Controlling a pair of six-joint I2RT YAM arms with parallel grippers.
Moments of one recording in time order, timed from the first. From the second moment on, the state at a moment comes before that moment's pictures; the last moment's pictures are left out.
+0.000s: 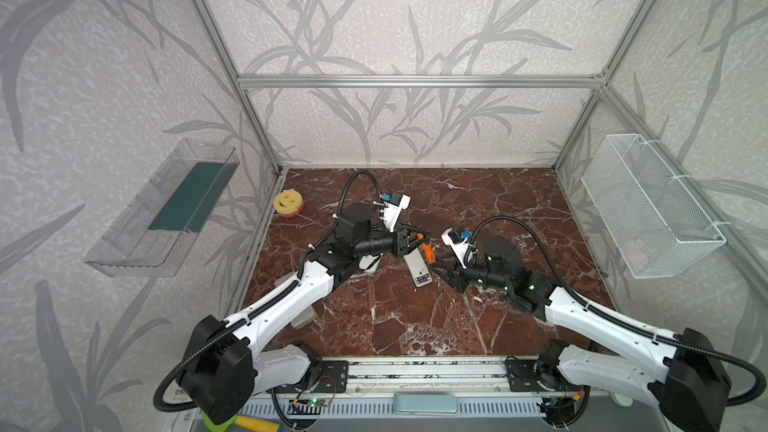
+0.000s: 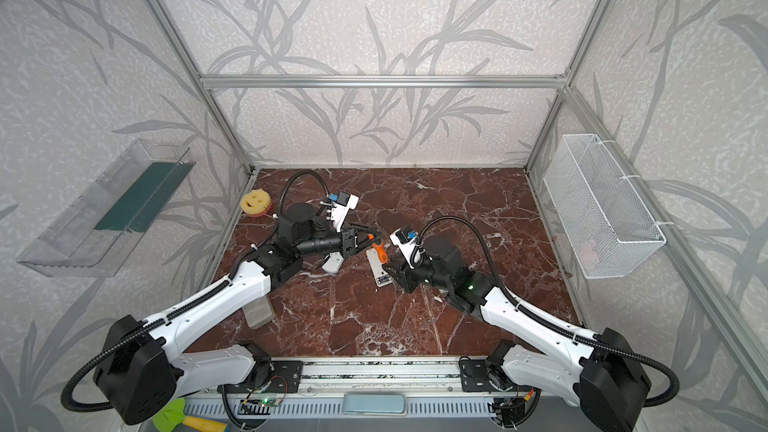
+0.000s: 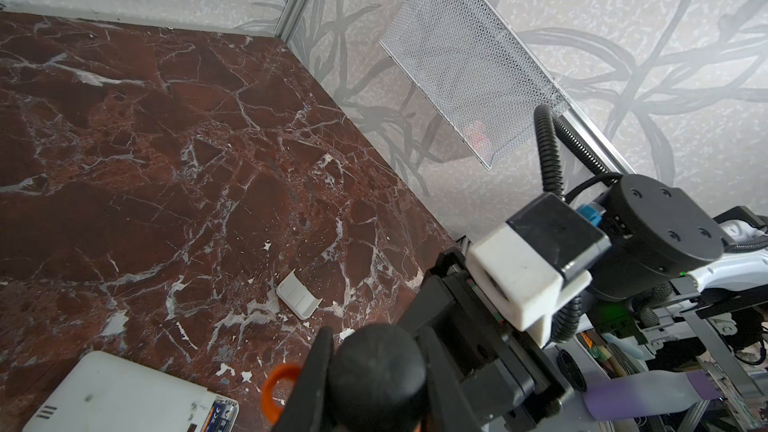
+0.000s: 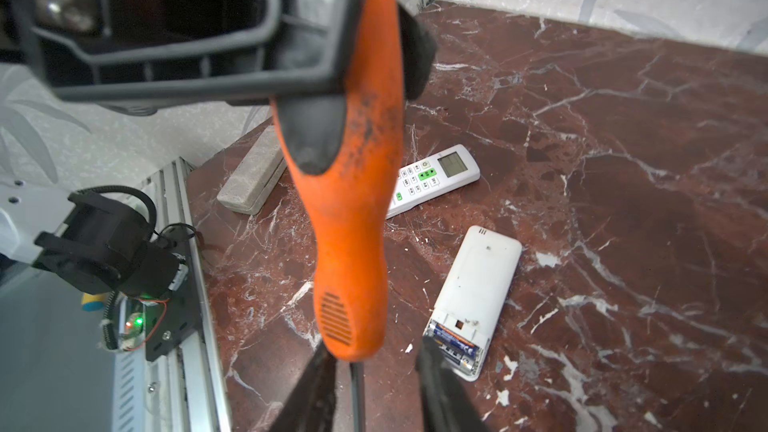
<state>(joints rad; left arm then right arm) -0.57 1.22 0.85 0.10 0.66 -0.51 0.77 1.07 0.64 0.02 -0.32 0.20</state>
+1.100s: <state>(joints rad) -0.61 1.10 0.74 0.15 0.50 -0.44 0.82 1.09 0.79 -0.10 0.14 0.48</state>
